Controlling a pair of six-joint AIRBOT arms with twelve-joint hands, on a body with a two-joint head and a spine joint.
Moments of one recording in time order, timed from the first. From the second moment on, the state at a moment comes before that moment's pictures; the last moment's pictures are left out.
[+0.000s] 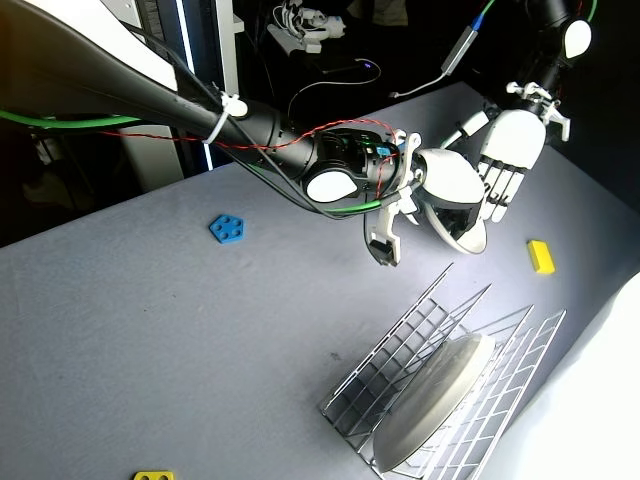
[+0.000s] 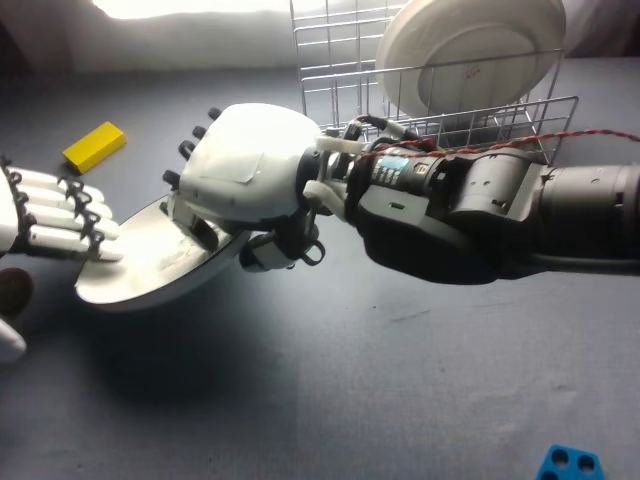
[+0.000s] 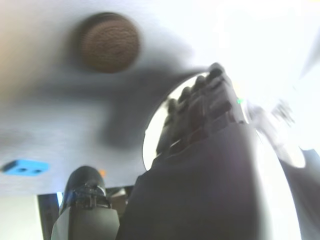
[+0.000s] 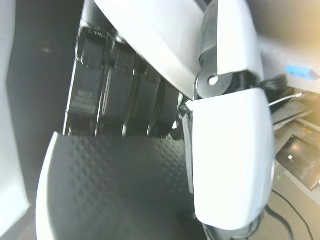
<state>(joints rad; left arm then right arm) 0.69 -1.02 1.77 1.41 -0.99 -0.08 -0.33 -1.63 1.40 -0.05 0.37 -1.20</state>
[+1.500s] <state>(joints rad) 0.70 -0.94 1.77 1.43 -0.95 -0.11 -0.13 -1.55 1.37 -0.06 0.12 -0.51</state>
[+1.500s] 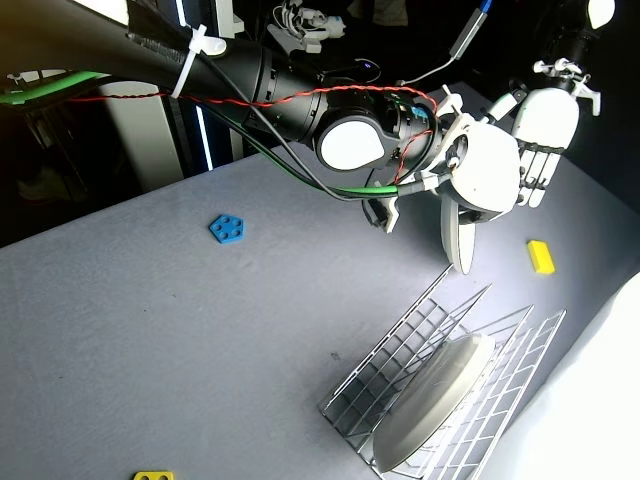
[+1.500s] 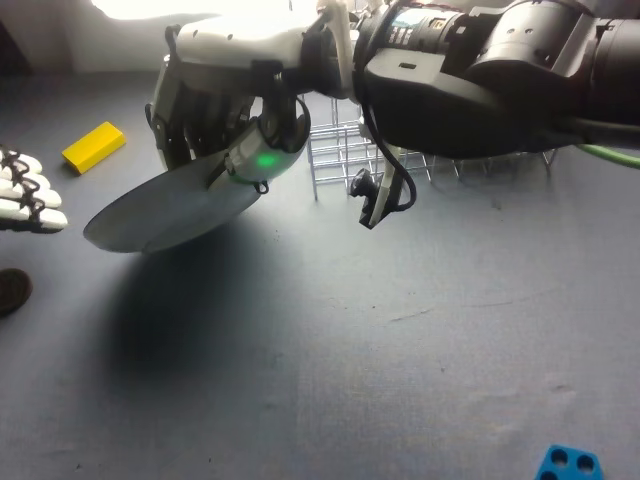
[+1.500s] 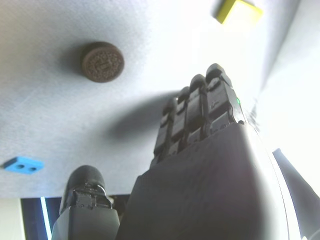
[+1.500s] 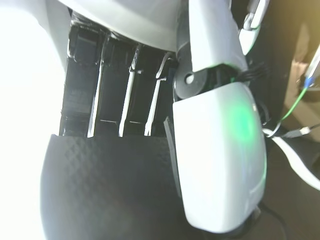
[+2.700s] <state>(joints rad) 0.72 -0.95 1.80 1.43 -0.93 -0.10 -0.07 -1.51 1.43 0.12 0.07 -0.35</state>
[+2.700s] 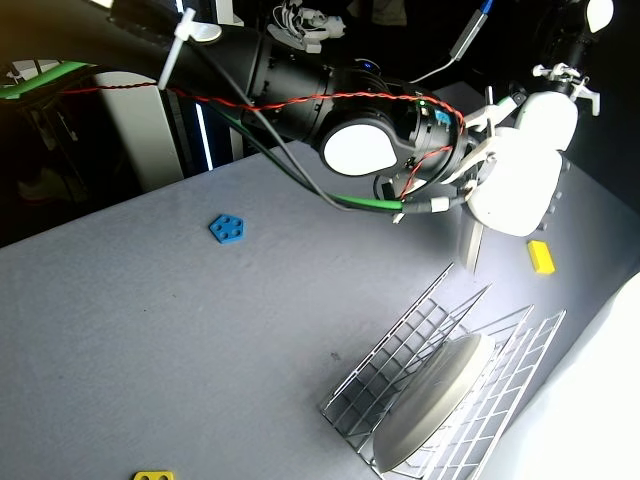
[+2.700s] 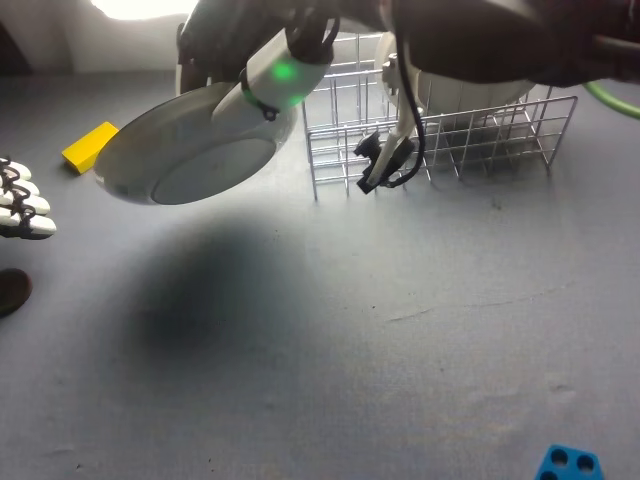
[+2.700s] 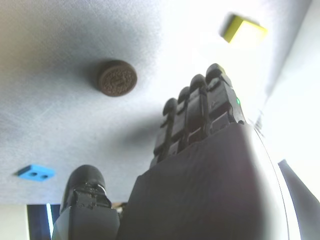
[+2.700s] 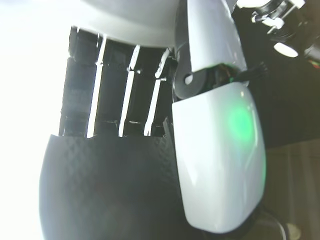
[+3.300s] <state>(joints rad) 0.73 -0.96 1.80 1.43 -0.93 -0.08 -0.06 -1.45 1.44 0.38 0.05 -0.40</state>
